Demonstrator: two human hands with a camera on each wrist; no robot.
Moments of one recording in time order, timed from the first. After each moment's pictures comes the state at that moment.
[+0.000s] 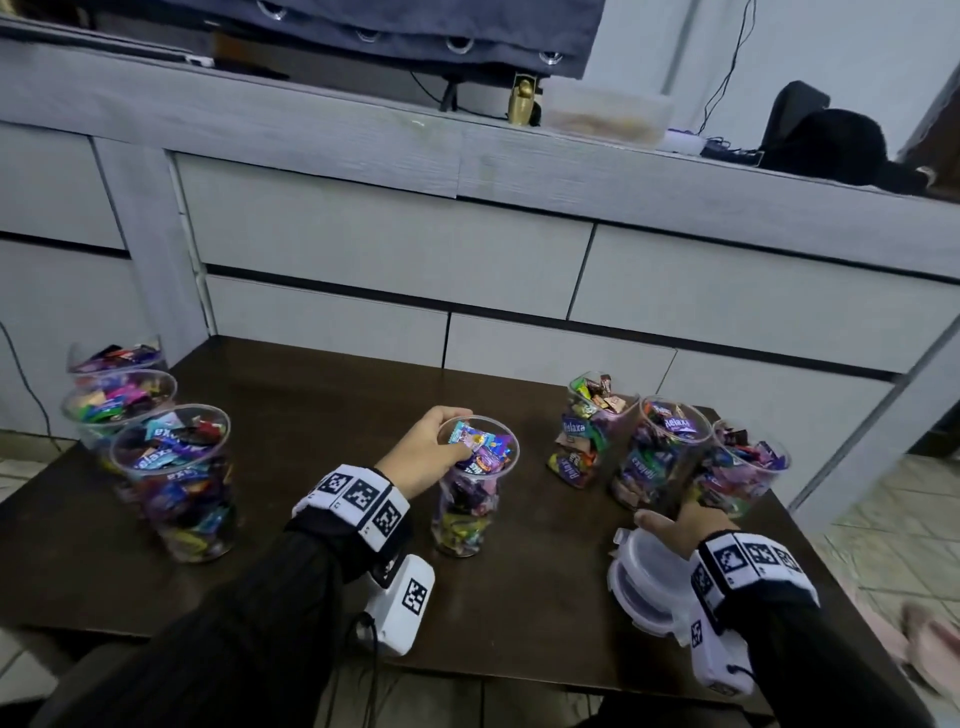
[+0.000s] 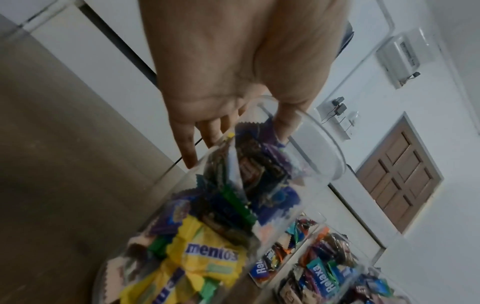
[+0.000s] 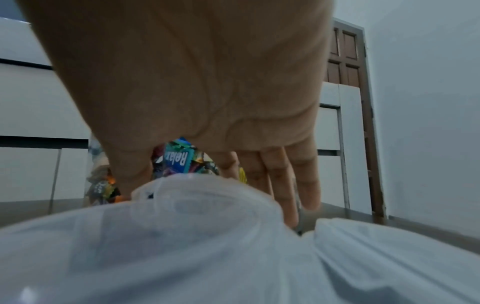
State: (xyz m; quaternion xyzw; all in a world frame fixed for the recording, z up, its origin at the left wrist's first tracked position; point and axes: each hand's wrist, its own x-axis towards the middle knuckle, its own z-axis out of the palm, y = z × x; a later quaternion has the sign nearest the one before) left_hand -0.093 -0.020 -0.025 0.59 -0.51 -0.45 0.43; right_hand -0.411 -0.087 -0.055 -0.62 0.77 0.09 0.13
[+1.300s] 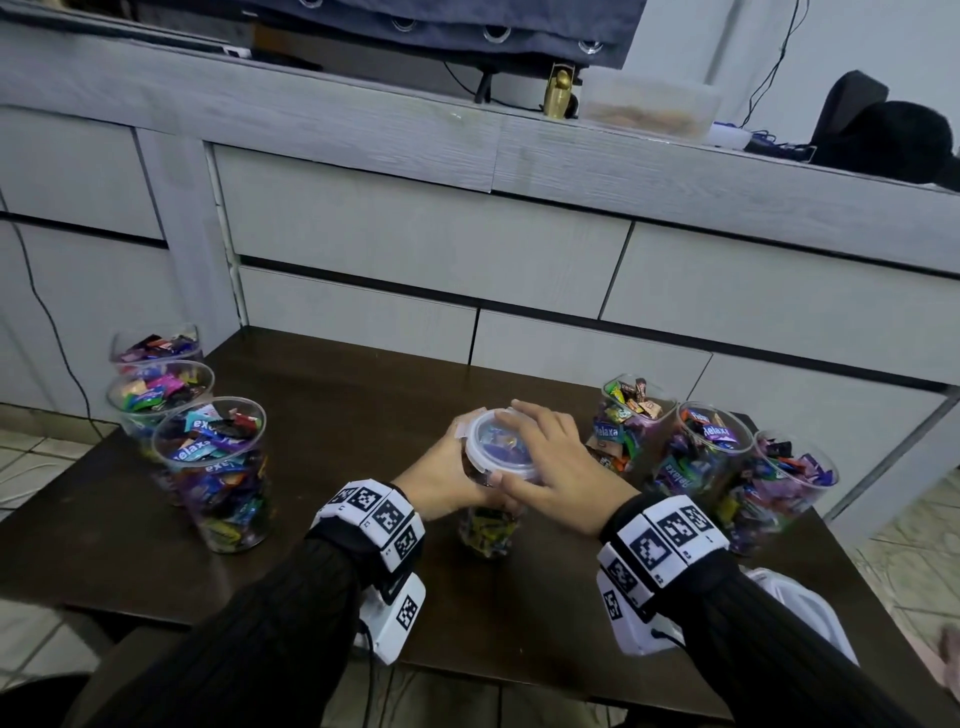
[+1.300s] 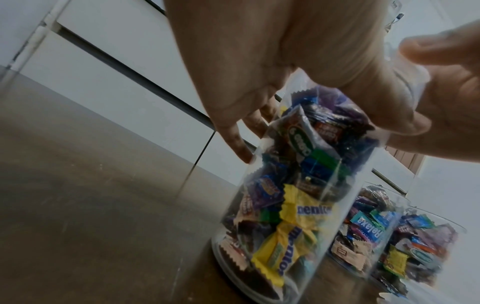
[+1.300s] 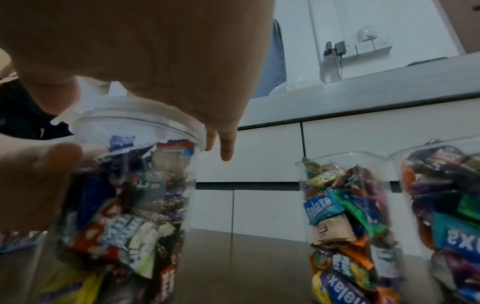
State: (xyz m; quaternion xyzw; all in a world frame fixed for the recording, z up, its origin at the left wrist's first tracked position) left_hand -0.074 -0.020 -0.062 0.49 -0.61 -0.44 0.44; right_hand -0.257 -0.047 -0.003 -0.92 0.36 -0.10 0.13
